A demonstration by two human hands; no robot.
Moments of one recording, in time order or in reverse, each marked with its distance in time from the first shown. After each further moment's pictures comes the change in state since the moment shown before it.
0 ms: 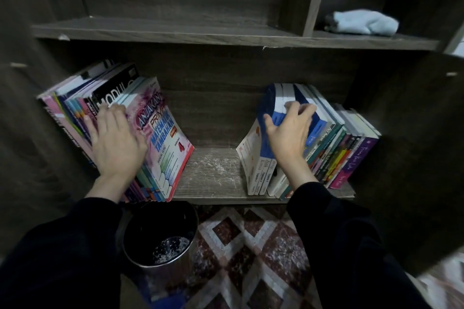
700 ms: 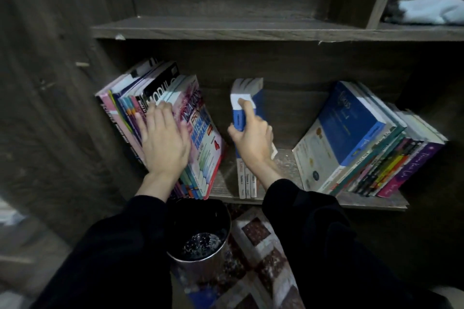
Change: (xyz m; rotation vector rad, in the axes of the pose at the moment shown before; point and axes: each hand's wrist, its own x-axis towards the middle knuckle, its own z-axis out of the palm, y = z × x) left_hand -0.001 -0.005 0.004 -0.070 0.049 0.020; right_hand -0.049 -0.090 0.077 0.218 -0.295 -0.283
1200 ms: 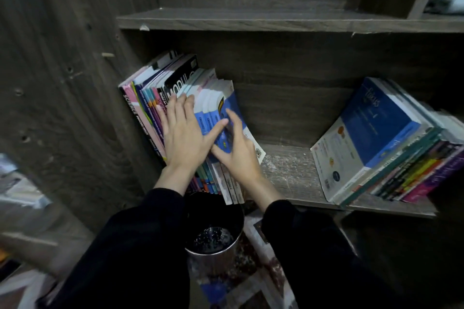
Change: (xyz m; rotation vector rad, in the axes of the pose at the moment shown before) left_hand -0.001 -0.001 -0.002 -0.065 -0.028 -0.016; right_hand -0.036 -0.017 0.055 0.478 -0.211 -0.095
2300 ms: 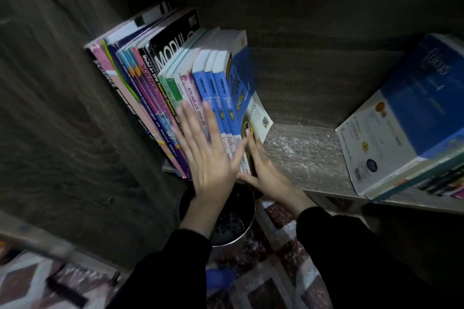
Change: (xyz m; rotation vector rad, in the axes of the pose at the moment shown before) left_hand -0.067 0.008 0.075 -0.010 0.158 0.030; right_hand -0.028 0.144 0.014 -0.300 -0.431 0.112
